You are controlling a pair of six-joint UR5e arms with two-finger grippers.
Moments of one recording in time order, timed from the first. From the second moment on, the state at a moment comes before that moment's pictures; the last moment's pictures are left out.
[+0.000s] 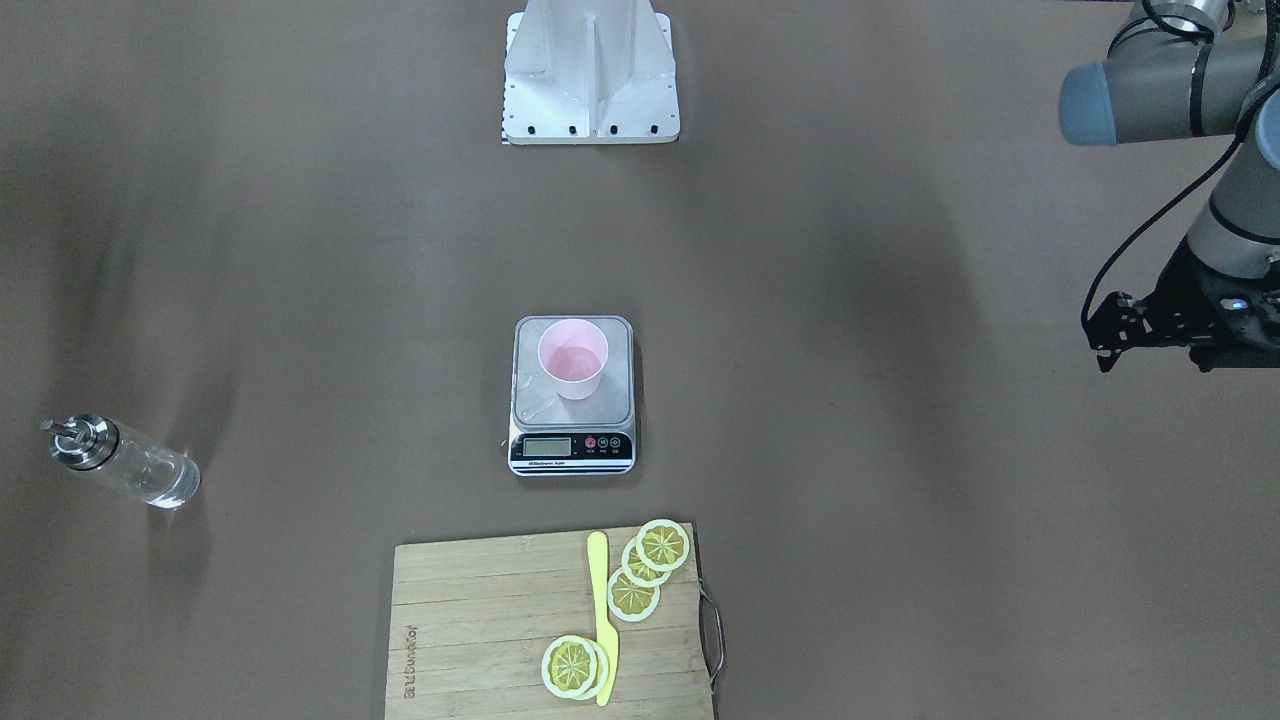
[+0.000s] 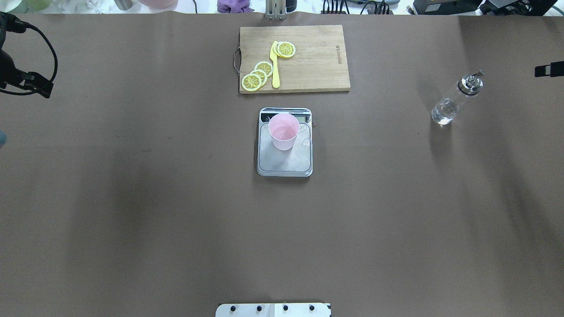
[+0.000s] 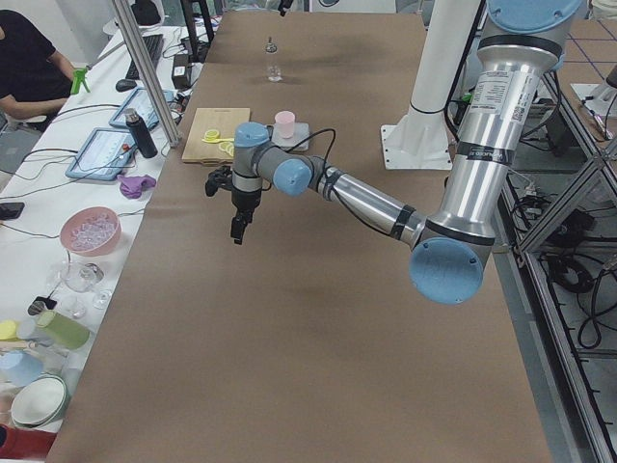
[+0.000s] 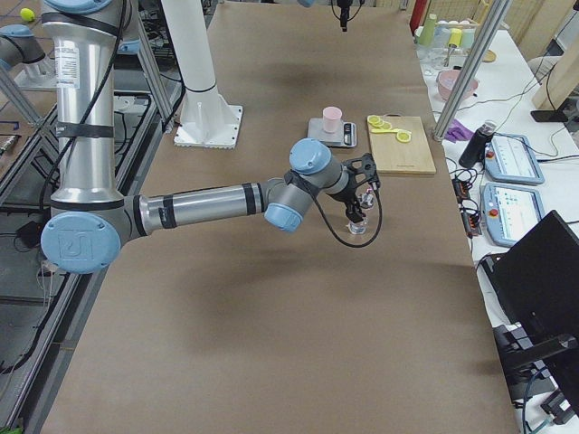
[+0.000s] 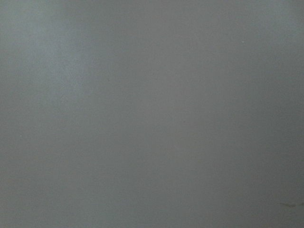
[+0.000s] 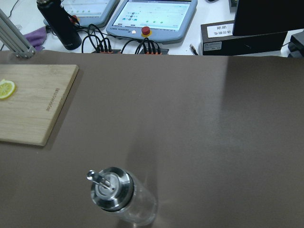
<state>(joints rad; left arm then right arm) -1.12 -1.79 -1.78 -1.62 -1.99 -0.48 1.38 -1.58 1.77 -0.84 2.30 0.58</state>
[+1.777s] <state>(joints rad) -1.63 -1.58 -1.65 -1.43 -2.27 0.34 1.44 -1.44 1.76 -1.94 2.21 0.17</state>
